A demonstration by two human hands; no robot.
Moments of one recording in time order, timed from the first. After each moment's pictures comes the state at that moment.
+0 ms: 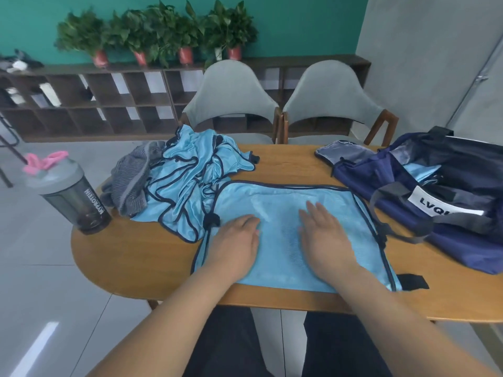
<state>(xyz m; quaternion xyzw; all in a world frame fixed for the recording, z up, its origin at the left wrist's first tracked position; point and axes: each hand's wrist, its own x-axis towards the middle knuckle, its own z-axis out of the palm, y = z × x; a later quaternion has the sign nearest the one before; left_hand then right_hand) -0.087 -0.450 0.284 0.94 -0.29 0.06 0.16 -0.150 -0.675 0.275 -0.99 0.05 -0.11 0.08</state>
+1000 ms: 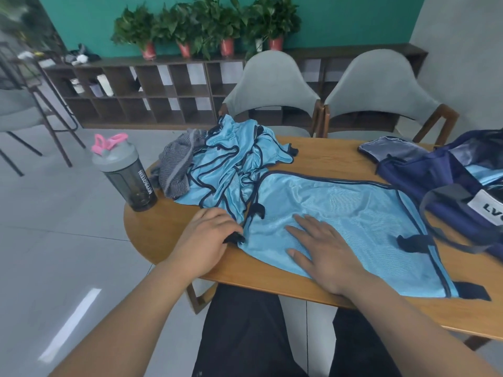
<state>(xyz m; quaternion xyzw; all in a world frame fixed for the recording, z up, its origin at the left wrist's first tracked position) -0.090 -0.310 0.306 0.93 -0.35 0.12 0.09 -0.149 -0.622 0.259 -0.98 -0.13 -0.02 0.13</state>
